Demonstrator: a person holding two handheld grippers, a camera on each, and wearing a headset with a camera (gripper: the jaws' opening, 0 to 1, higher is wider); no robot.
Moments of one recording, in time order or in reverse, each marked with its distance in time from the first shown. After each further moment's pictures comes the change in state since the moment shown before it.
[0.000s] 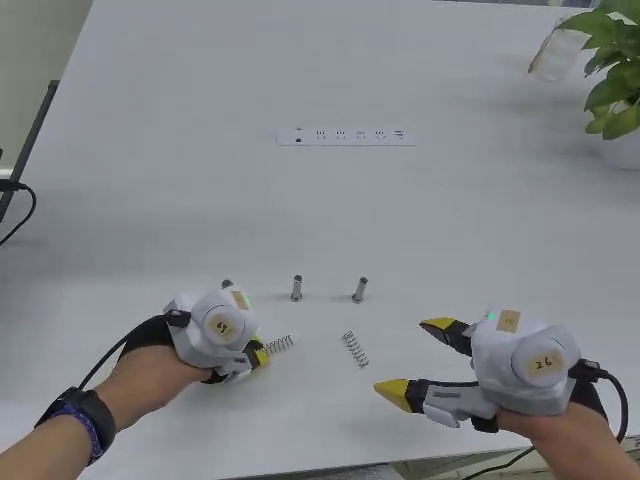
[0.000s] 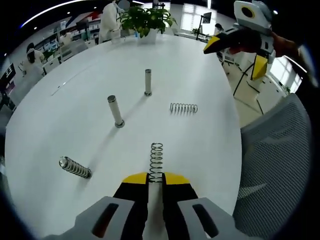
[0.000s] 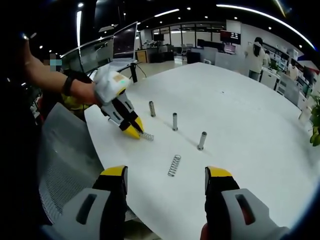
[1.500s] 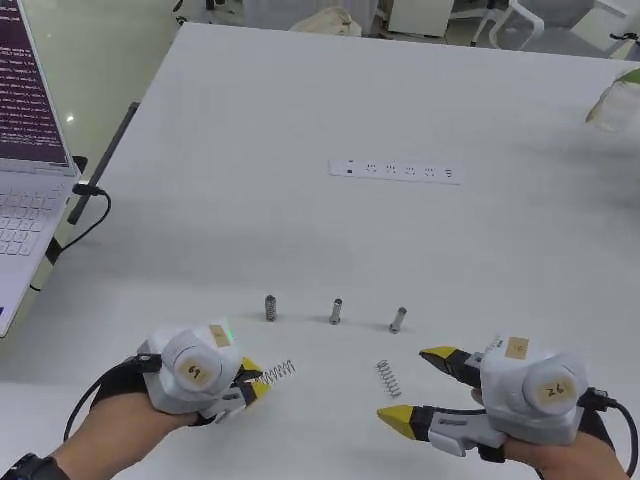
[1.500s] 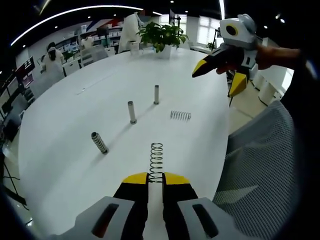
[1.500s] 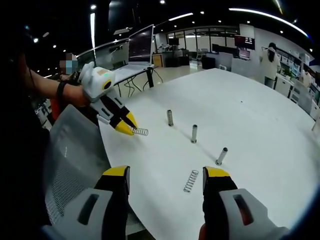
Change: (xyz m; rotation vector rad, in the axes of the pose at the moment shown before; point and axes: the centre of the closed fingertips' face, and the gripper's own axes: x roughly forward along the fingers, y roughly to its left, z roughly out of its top) left arm -0.071 -0.014 -0.011 -0.091 -0.113 0.122; right arm 0.020 0.029 0.023 -0.048 -0.043 0.135
